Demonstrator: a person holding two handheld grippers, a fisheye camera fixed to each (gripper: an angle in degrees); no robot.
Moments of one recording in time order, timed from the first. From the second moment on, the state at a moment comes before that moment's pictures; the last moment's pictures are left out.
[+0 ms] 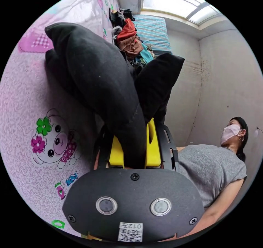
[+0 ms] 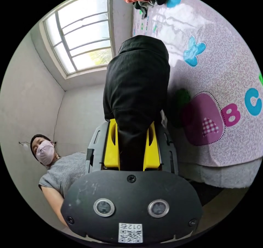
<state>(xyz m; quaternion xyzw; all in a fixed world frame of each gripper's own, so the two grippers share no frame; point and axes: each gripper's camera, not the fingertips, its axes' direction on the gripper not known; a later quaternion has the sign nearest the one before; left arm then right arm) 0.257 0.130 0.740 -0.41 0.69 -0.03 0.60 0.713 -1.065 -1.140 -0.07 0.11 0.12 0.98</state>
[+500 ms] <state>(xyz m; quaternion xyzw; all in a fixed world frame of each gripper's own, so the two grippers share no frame) 0.572 0.221 0.618 -0.47 0.73 0.24 0.44 0.665 -0.696 -1.339 0.24 0.12 0.00 0.96</state>
